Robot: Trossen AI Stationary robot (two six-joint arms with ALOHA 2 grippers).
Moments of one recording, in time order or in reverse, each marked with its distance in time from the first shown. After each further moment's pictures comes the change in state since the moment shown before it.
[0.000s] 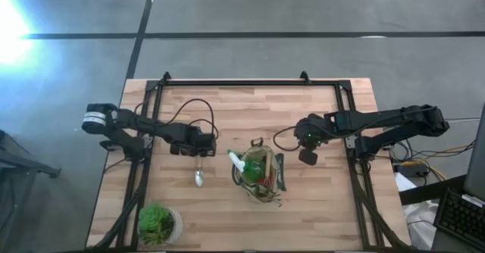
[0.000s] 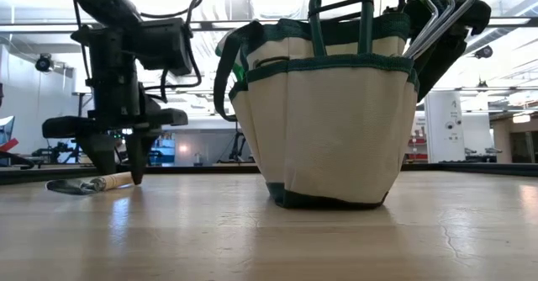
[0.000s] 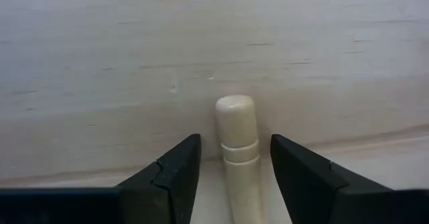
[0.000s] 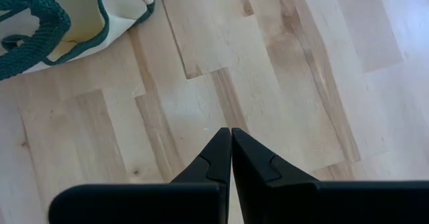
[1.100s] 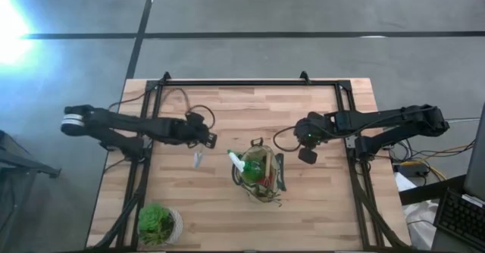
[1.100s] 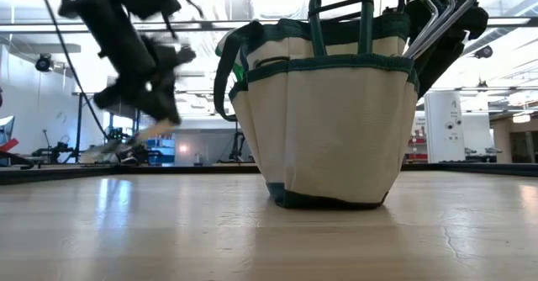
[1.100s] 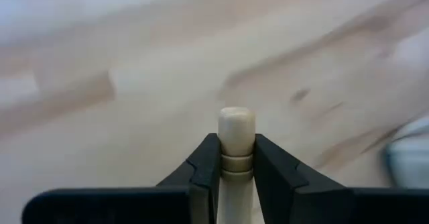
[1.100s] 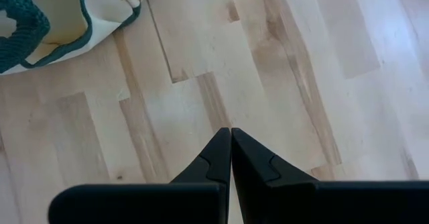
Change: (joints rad) left arm -0.002 -0.279 -0.008 0.133 -0.313 0.404; right arm 0.000 0.000 0.000 0.001 0.051 -0.023
